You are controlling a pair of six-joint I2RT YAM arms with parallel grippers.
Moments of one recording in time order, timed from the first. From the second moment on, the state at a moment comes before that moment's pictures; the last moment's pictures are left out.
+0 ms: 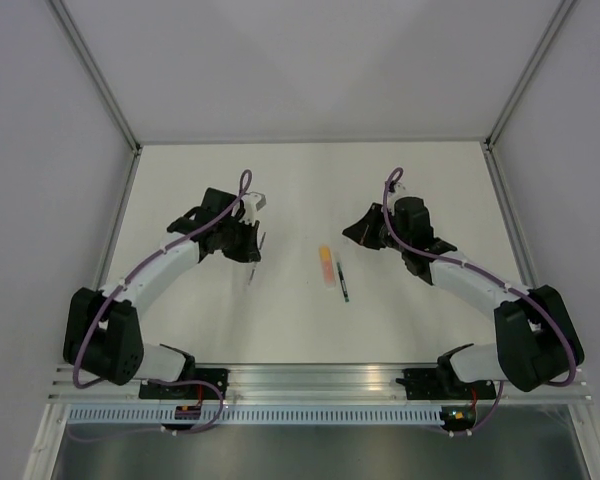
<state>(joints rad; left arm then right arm) -0.36 1.41 0.99 -0.57 0.30 -0.01 0.40 1.37 0.73 0.17 -0.28 0.68</state>
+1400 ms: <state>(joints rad) -0.56 0.94 0.37 0.71 0.77 -0.55 0.72 1.20 0.69 0.80 -0.42 0.71</state>
